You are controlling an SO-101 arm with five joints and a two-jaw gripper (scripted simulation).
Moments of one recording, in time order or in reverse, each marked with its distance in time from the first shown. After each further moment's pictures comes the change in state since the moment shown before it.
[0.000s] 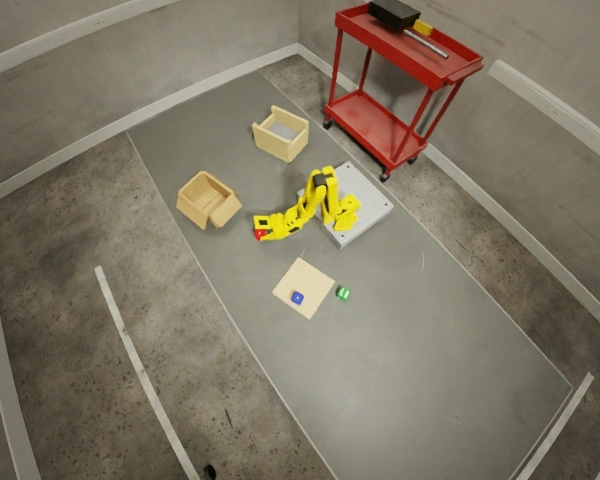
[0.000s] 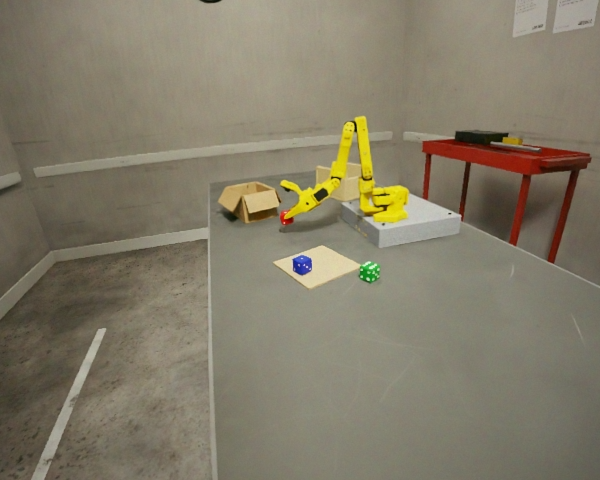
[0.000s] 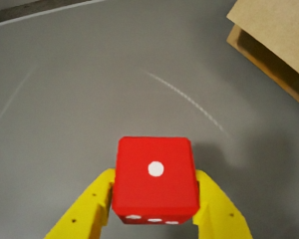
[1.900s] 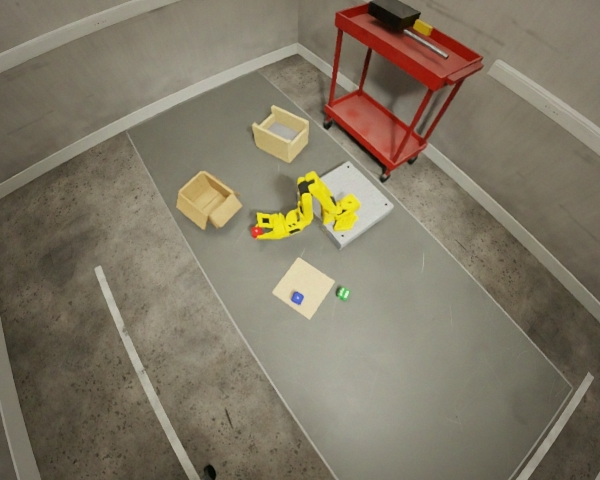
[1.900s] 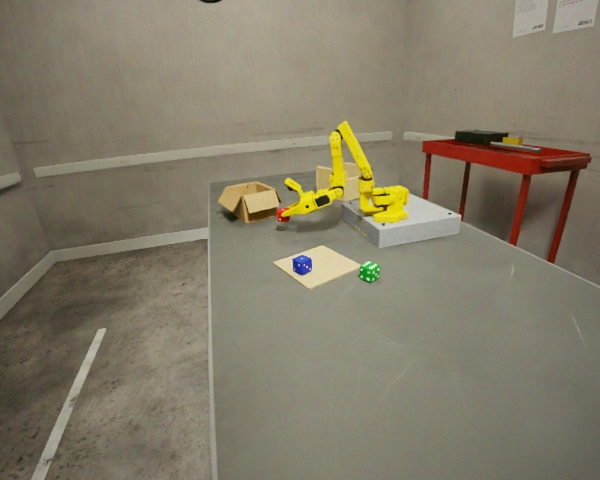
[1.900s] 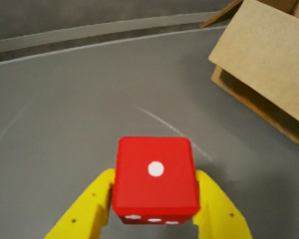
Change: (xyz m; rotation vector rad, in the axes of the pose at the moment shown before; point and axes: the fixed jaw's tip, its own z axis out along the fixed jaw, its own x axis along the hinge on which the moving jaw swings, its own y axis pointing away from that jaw) arm -0.010 -0.005 0.004 0.013 -0.218 -0.014
